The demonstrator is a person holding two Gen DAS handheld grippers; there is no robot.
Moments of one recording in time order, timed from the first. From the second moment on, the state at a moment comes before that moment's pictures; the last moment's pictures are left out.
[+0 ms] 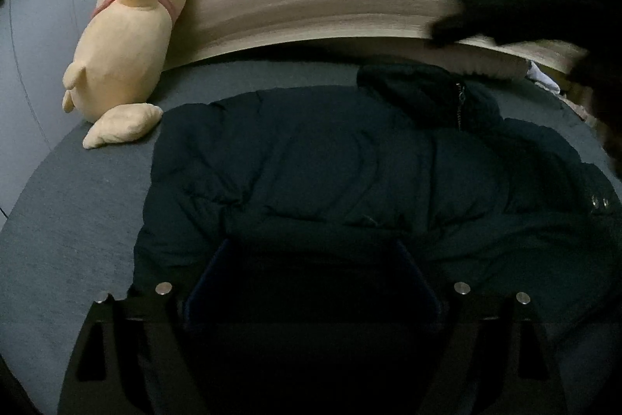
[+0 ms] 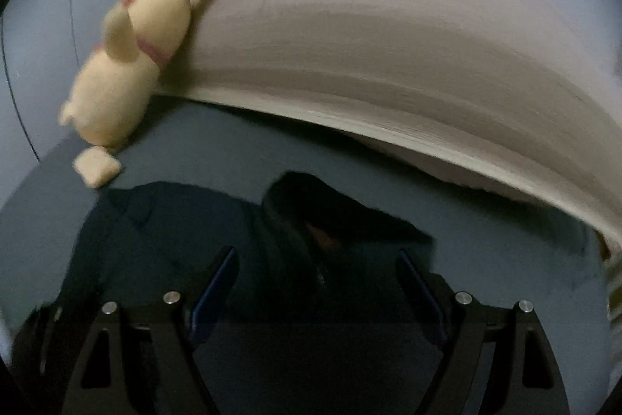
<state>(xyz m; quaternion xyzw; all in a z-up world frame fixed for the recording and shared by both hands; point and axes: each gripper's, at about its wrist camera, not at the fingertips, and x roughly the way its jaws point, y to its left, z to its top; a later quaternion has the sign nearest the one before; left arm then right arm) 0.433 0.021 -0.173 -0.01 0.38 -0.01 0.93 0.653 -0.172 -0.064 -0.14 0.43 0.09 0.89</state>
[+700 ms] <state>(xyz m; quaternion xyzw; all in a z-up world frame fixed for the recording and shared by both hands) 0.432 0.024 -0.171 -0.03 0.38 -0.03 0.93 0.694 -0.218 -0.067 0.05 0.44 0.05 0.90</state>
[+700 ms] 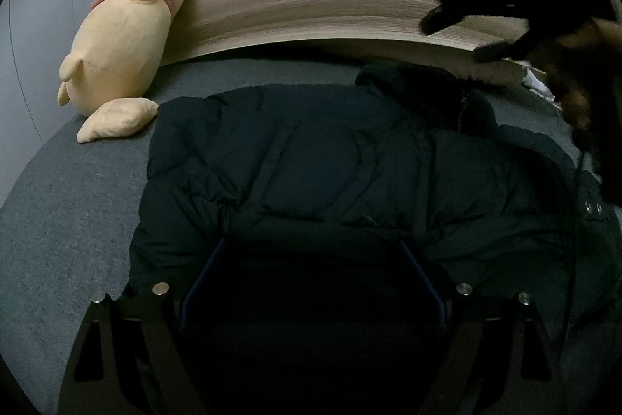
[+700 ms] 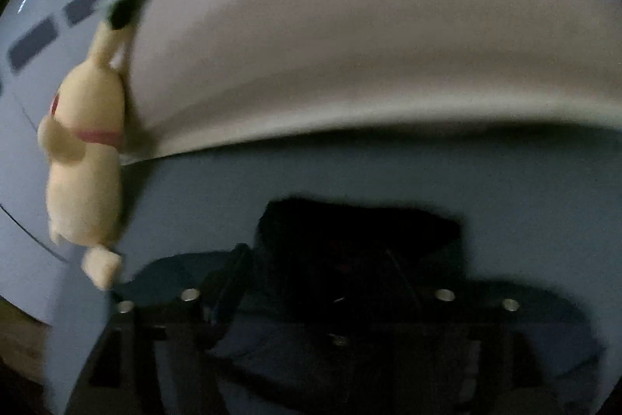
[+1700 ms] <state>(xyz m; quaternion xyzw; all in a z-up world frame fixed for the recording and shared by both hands) 0.430 0.022 -0.170 -0.02 0.38 -0.03 0.92 0.499 -0.325 -0.063 0.10 0.46 0.02 0.88</state>
